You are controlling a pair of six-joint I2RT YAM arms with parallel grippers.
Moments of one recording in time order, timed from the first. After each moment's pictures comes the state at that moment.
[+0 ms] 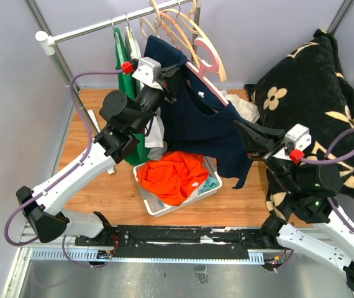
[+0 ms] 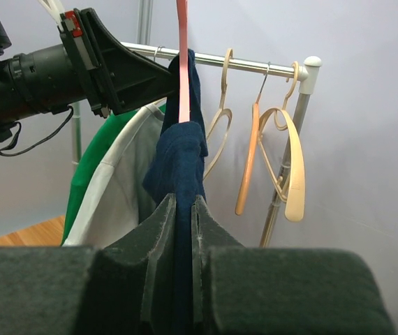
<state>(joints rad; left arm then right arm) -0.79 1.31 1.39 0.38 -0.19 0.08 0.85 0.60 0.90 0.19 0.06 -0.22</state>
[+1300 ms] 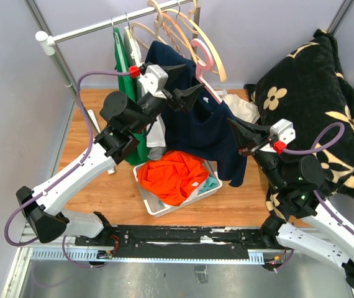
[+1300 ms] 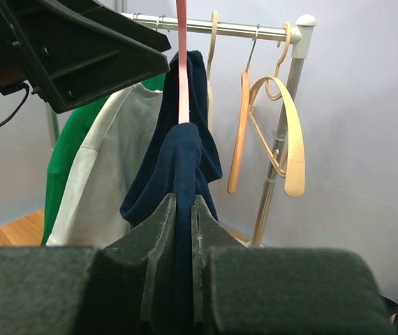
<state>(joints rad) -0.78 1.30 1.39 0.37 0.09 0.08 0.85 0.65 0.84 0.28 0.15 -0.20</state>
